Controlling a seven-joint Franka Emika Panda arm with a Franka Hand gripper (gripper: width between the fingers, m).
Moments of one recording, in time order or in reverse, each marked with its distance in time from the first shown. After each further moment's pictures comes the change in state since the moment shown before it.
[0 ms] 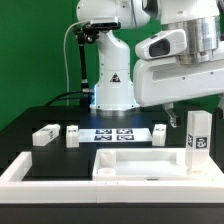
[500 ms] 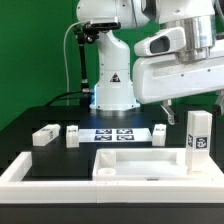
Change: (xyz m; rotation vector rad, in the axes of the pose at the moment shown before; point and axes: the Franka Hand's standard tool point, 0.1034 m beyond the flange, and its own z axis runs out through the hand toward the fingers) arm -0.014 -0.002 -0.002 -0.009 0.054 -0.080
